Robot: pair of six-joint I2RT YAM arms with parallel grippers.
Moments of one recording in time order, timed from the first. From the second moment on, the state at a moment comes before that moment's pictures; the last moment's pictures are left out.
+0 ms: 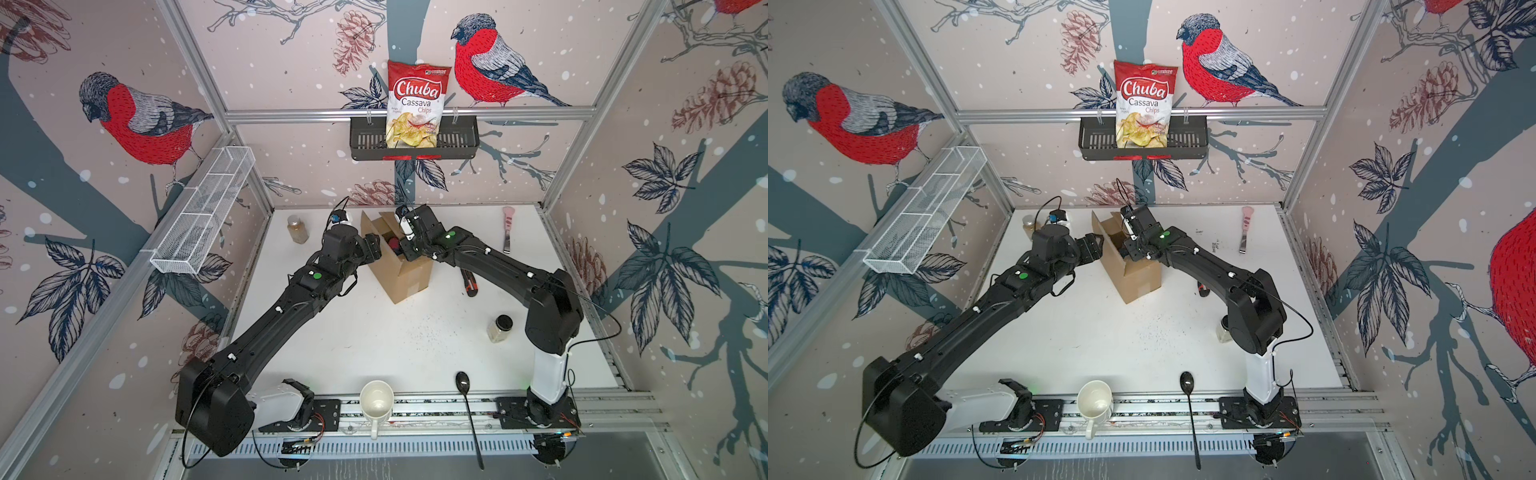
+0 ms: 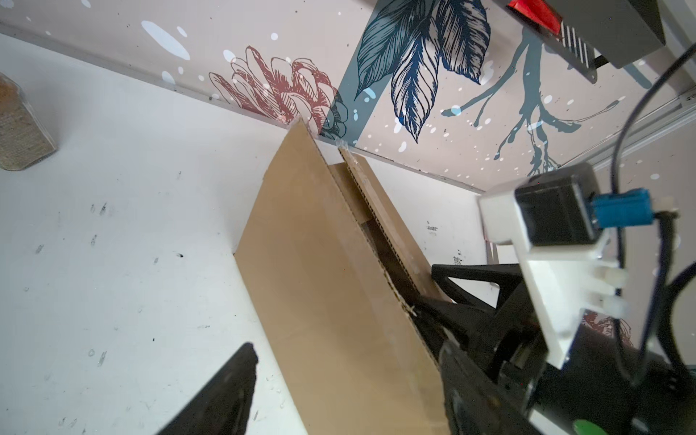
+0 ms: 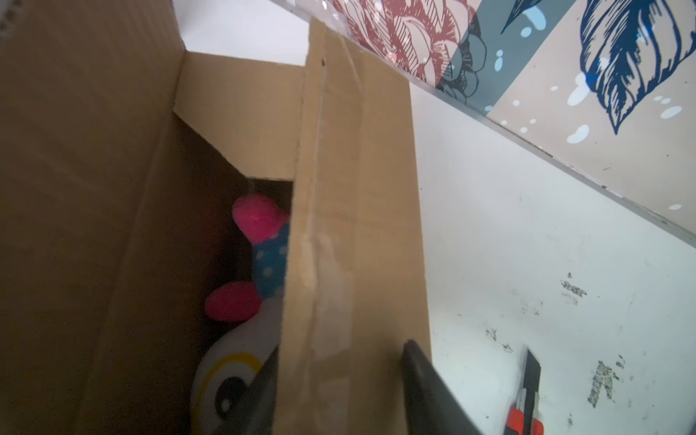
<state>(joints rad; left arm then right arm) -0.49 1.27 1.06 -0.28 -0.12 -0.61 0.77 1.92 1.68 -0.53 0.16 0.01</state>
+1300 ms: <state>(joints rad) -0.50 1.56 1.40 -0.66 -0.16 -0.49 0.74 1.83 1.71 -0.66 0.03 0.25</state>
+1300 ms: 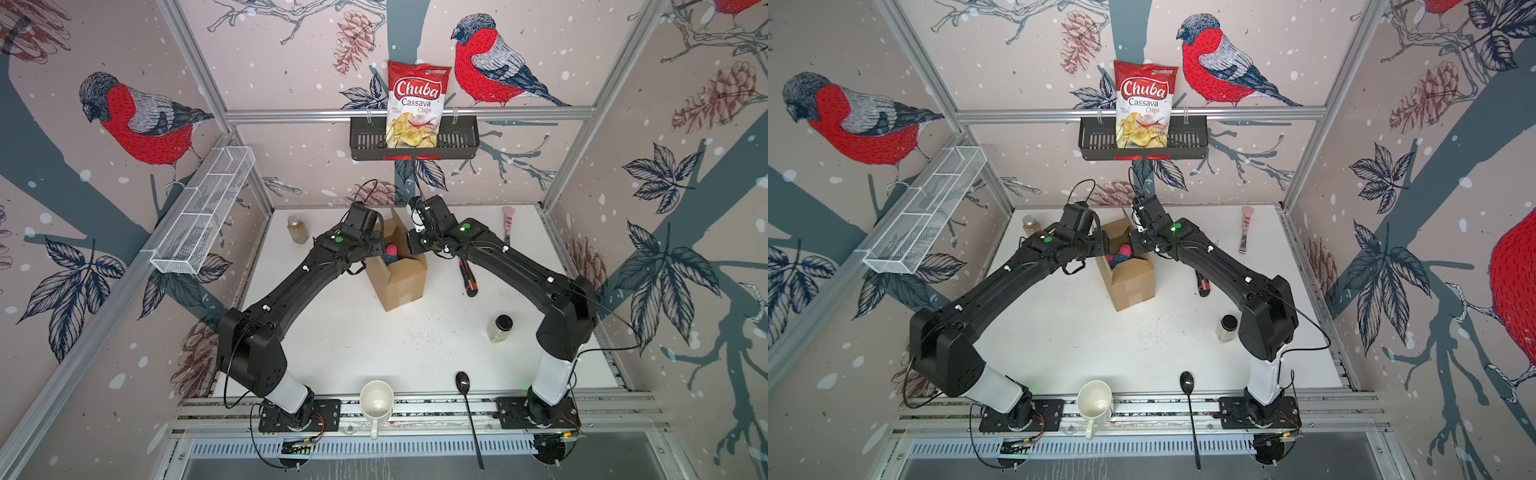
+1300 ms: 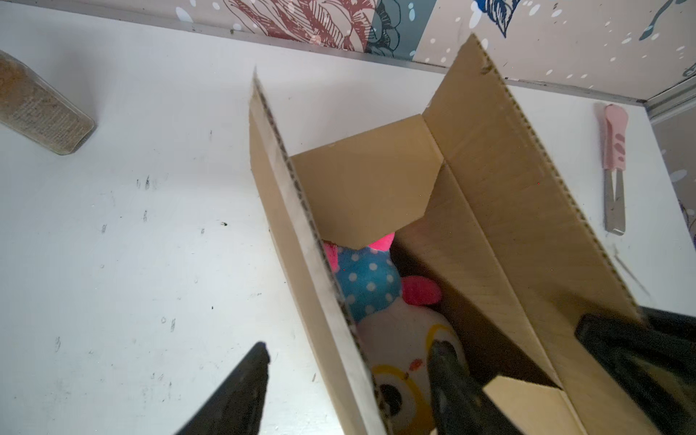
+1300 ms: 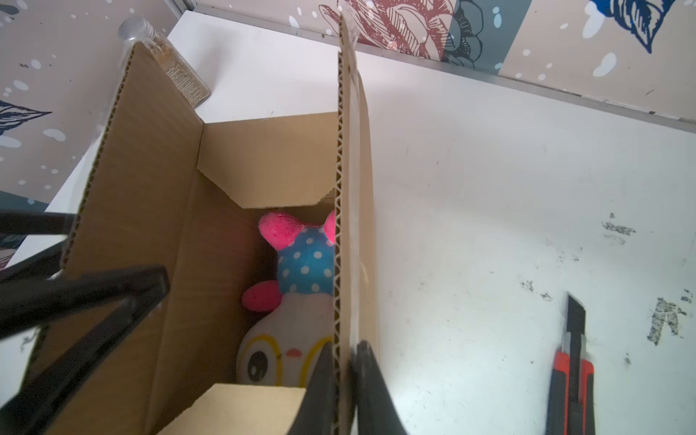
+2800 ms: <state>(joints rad) -0.49 1.38 1.15 -0.40 -0.10 -0.53 0.68 1.91 1.79 -0.63 -0.18 0.33</state>
